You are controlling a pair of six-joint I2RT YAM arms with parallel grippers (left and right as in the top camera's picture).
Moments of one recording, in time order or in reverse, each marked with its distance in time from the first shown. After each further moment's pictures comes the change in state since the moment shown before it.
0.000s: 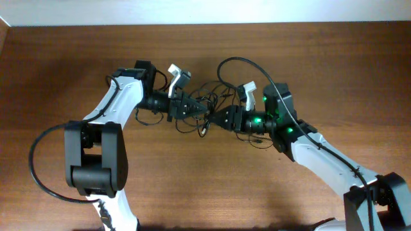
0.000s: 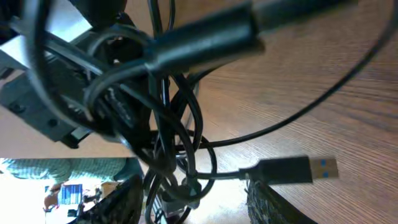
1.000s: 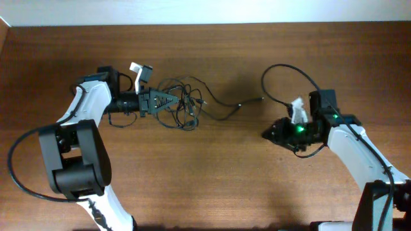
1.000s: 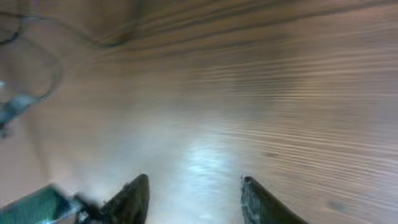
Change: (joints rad) left arm 0.231 -0.002 -0.048 0.034 0.037 -0.077; right arm -0.377 -0.014 0.059 -0.800 0.139 -0.472
